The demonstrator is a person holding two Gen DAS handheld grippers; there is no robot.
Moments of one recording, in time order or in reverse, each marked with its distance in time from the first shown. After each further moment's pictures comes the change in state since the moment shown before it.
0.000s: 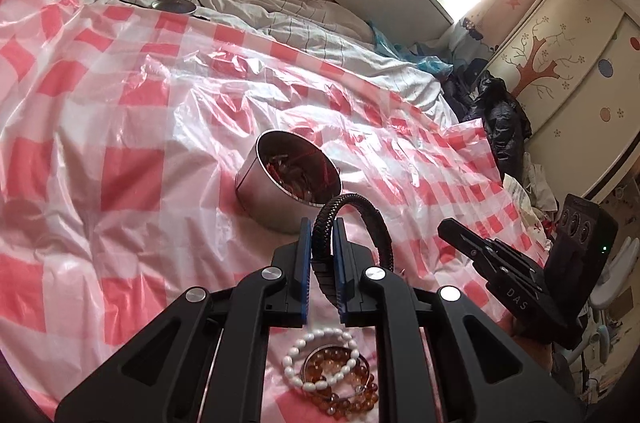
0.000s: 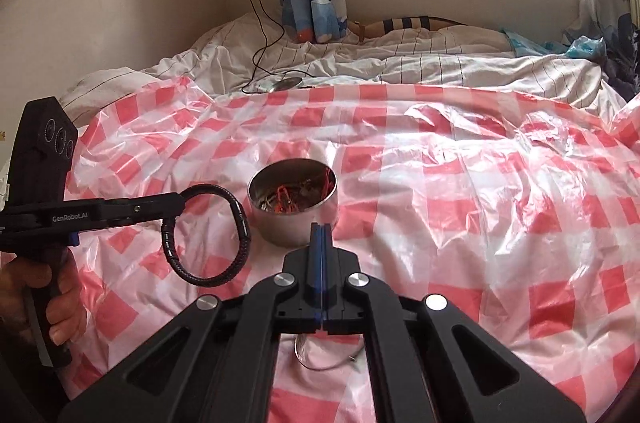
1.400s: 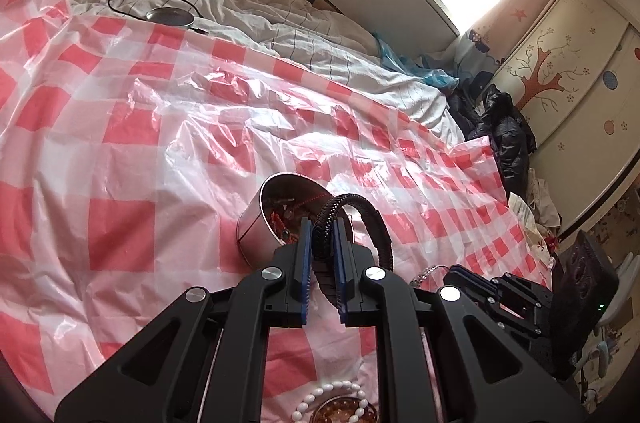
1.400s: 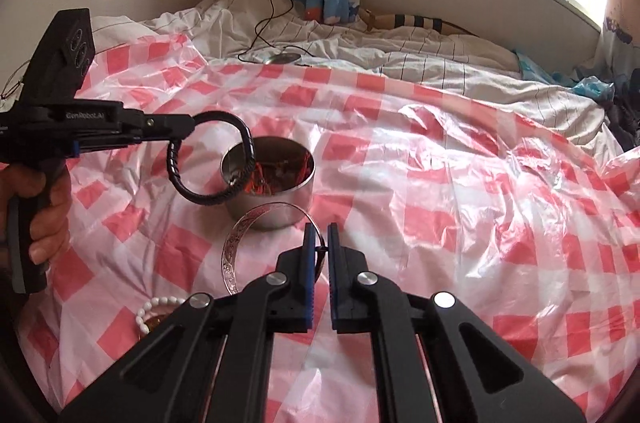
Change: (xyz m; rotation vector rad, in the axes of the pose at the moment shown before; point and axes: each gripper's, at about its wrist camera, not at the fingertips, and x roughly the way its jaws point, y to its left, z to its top) left arm 0.031 0.006 0.040 -0.013 -0.025 0.006; right arm 0.017 -0.005 0.004 -0.174 0.060 -0.075
